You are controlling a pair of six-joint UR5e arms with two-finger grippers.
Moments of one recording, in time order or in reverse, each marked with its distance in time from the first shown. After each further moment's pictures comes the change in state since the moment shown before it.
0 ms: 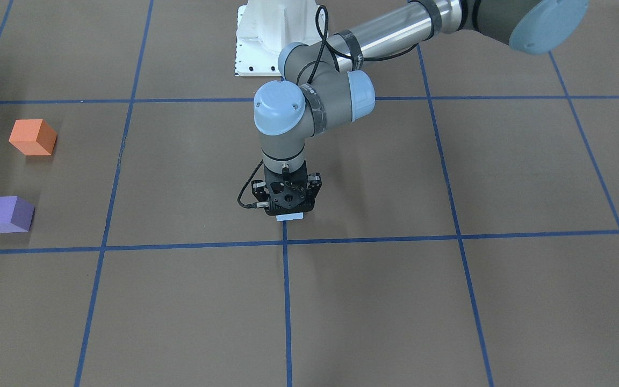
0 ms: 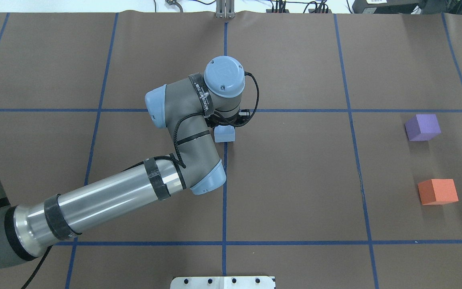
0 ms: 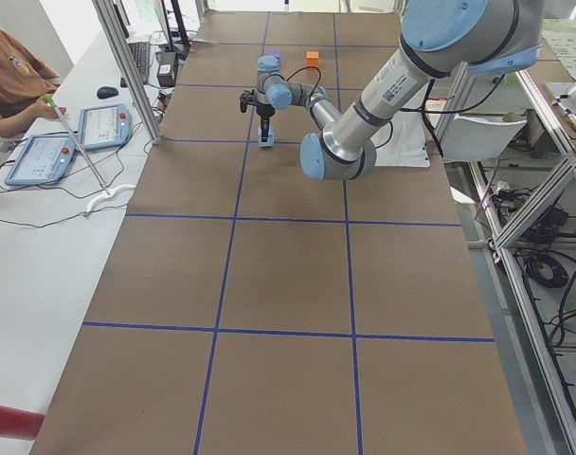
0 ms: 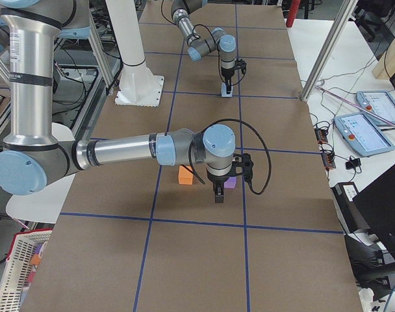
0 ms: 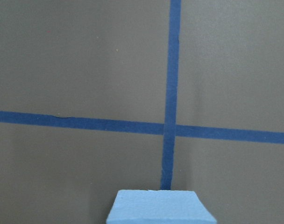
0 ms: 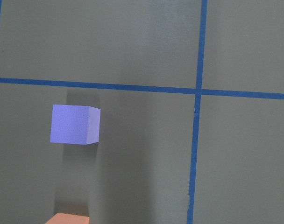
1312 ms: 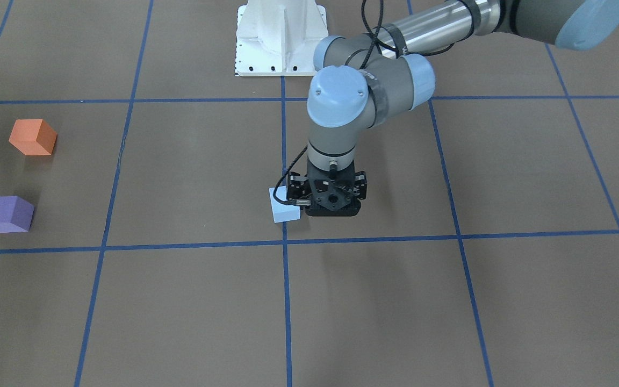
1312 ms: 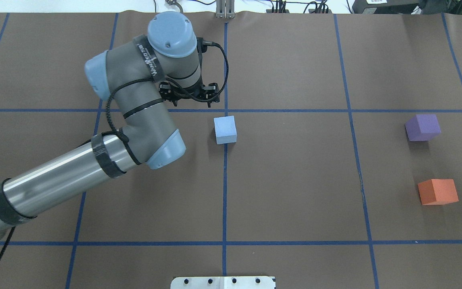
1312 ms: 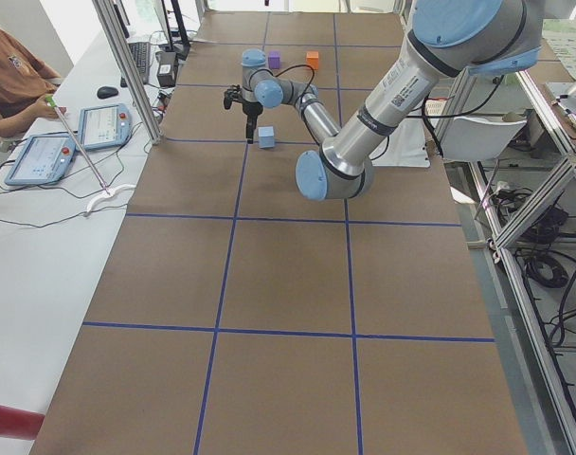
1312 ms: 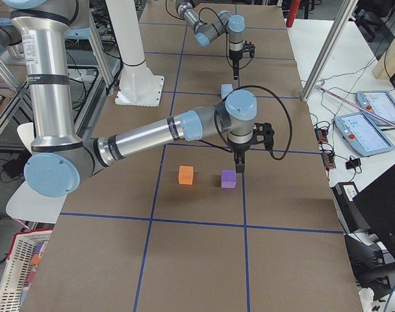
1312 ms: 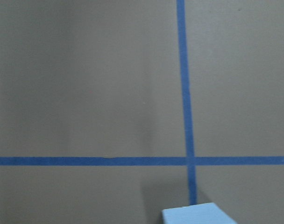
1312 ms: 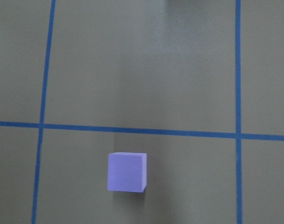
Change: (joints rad) left arm -0.157 0.220 -0.320 0.124 -0.110 0.255; right arm -0.167 0.270 0.043 -0.014 0.007 0.375
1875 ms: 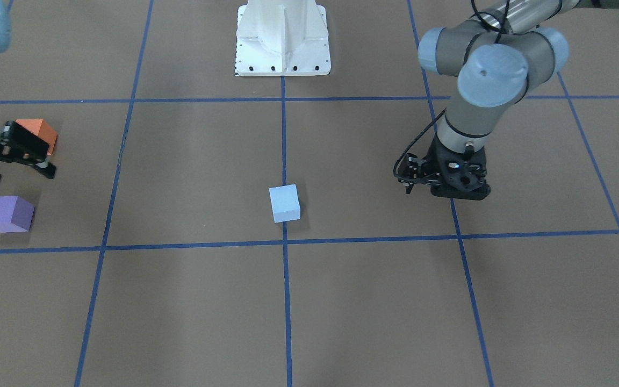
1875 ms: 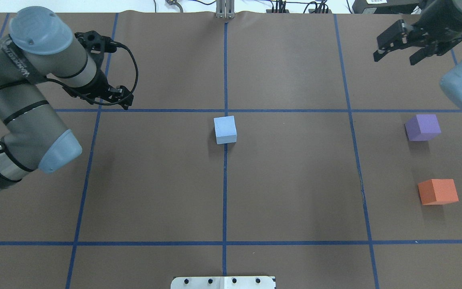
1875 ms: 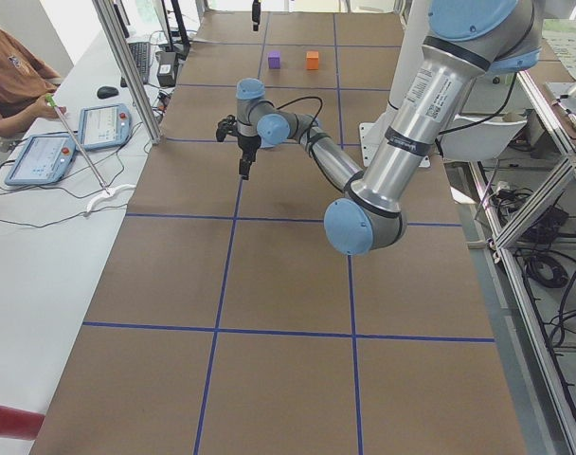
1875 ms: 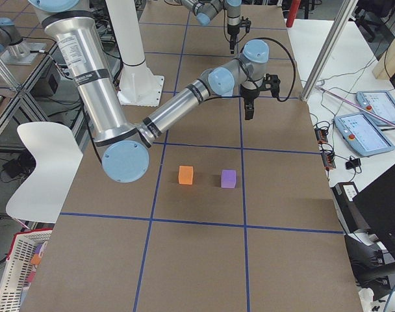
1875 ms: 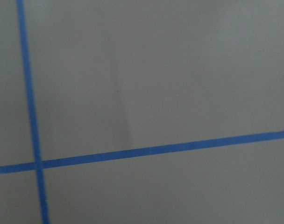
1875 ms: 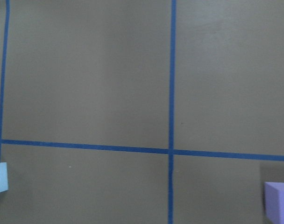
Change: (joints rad) left arm -0.161 0.378 -0.299 0.004 -0.091 0.260; right arm -0.315 0.328 0.003 -0.119 -0.148 0.348
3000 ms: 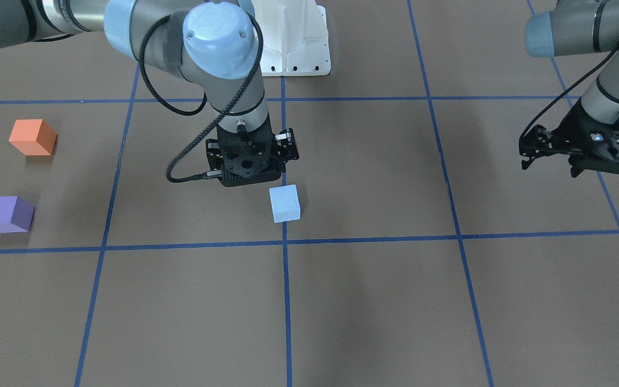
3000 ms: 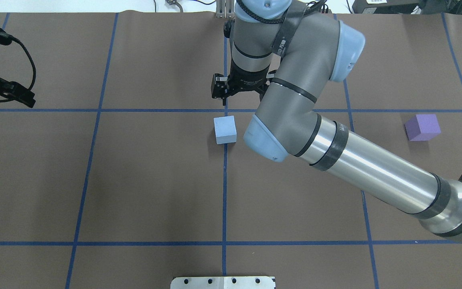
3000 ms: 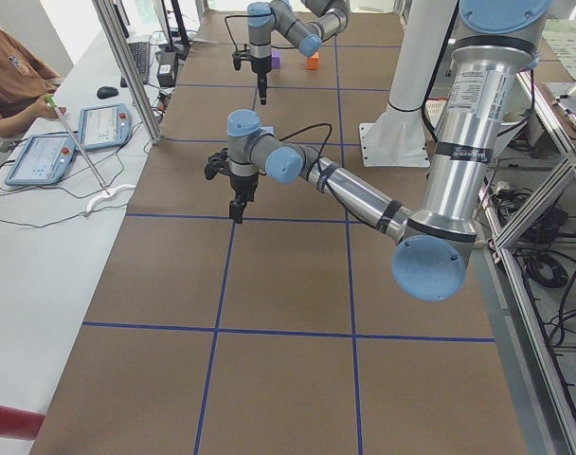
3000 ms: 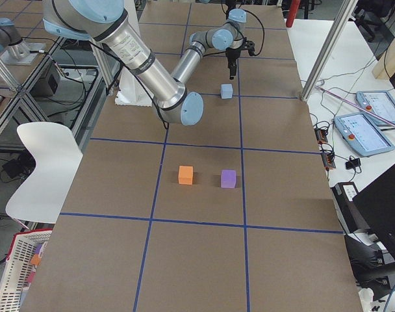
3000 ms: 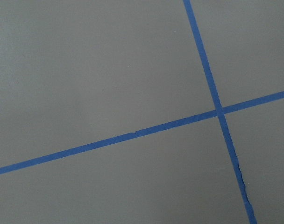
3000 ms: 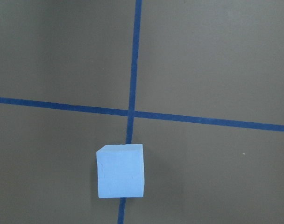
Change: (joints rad) left arm -0.216 0.241 -0.101 -0.001 -0.104 0.318; right arm -0.408 0.426 -0.398 0.065 -0.265 0.215
